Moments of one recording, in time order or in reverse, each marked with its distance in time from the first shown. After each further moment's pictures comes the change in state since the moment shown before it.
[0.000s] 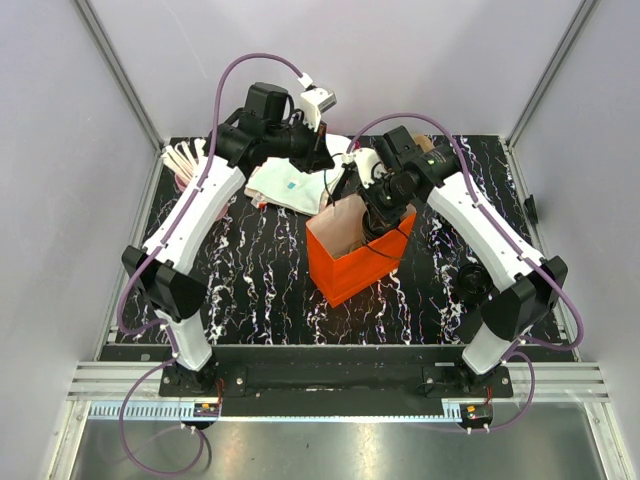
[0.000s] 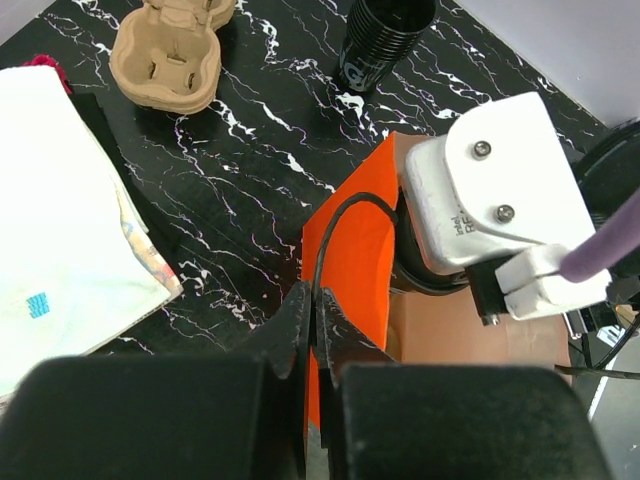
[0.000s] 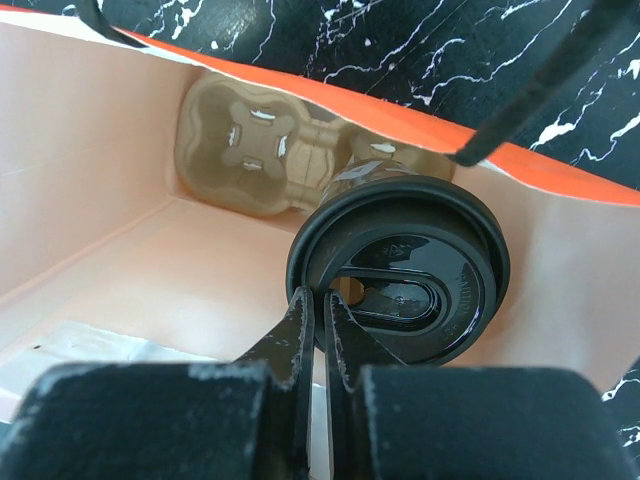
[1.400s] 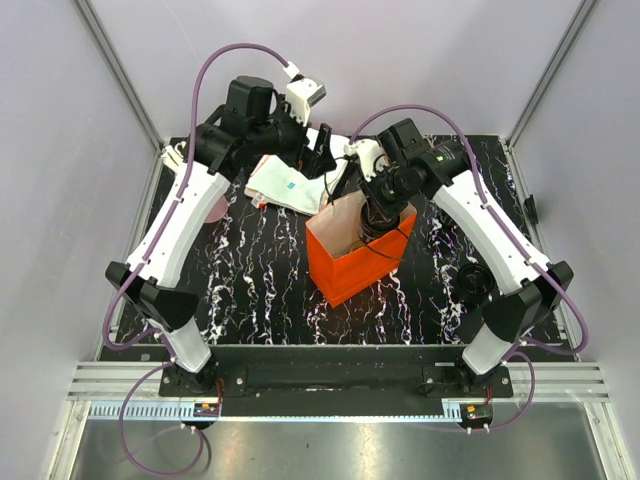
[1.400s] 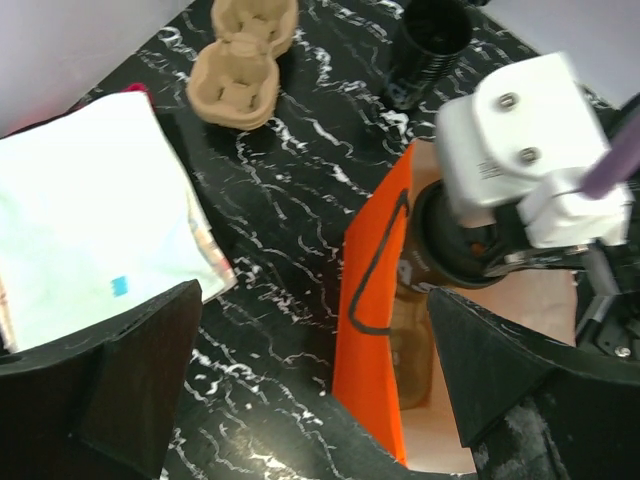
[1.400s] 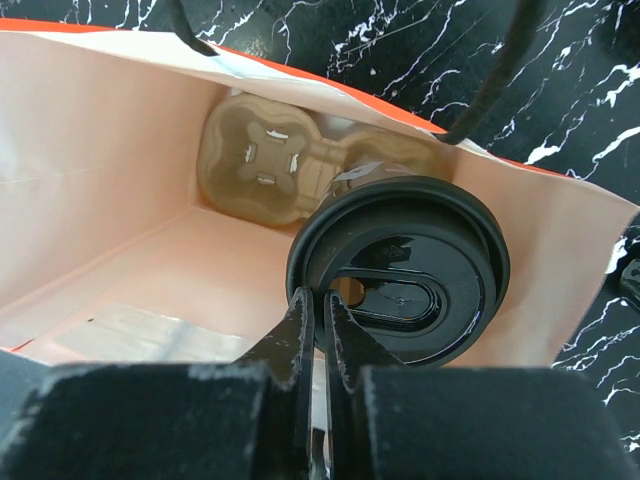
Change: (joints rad) left arm -0.007 -0.077 0.052 -0.061 -0.130 0.053; right arm 0.000 -0.013 0.077 -0.029 -0.024 0.004
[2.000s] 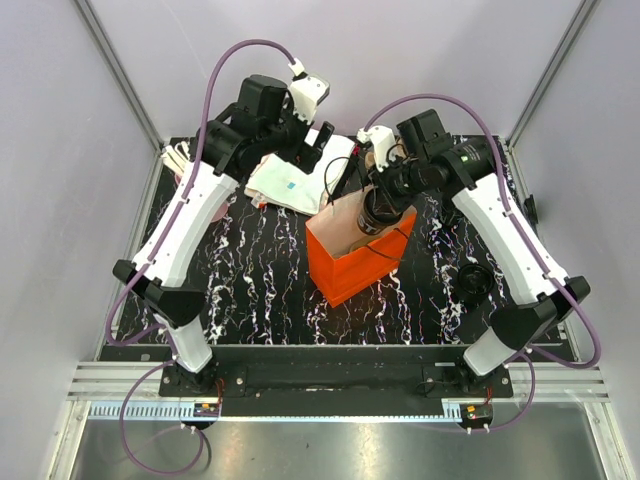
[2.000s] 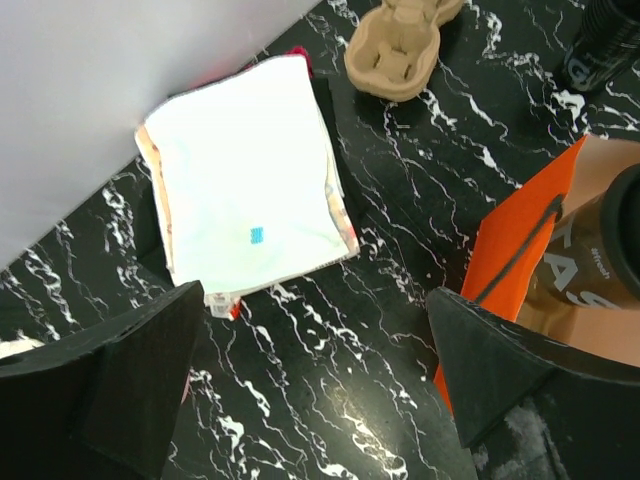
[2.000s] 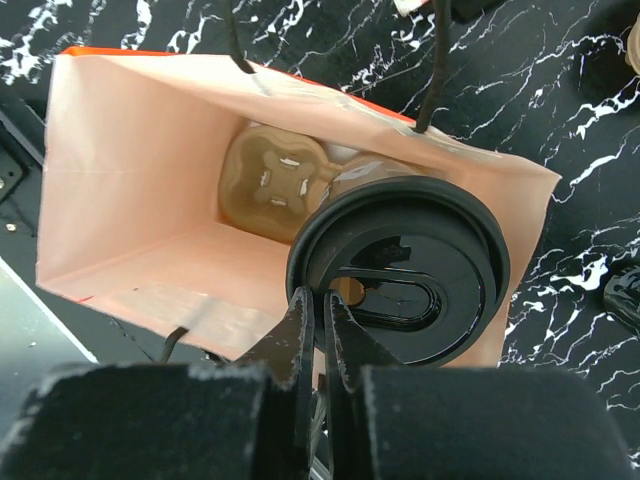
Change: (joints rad) left arm -0.077 0.045 0.126 -0.102 -0.416 0.097; right arm -0.042 -0.064 0.044 -0.001 -0.067 -0.001
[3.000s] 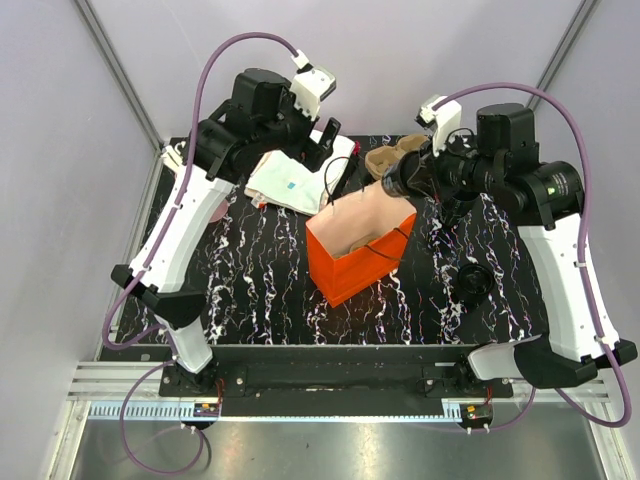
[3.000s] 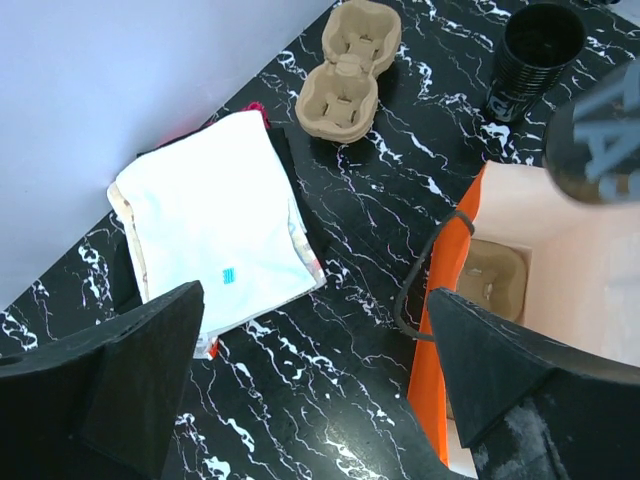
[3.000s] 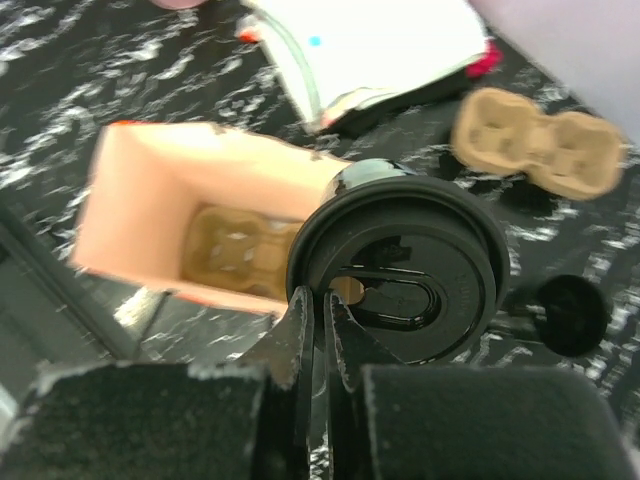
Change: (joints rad) left arm -0.025 0.003 0.087 -0.015 0.107 0.006; right arm -0.137 -0.236 0.037 0.088 -0.002 -0.049
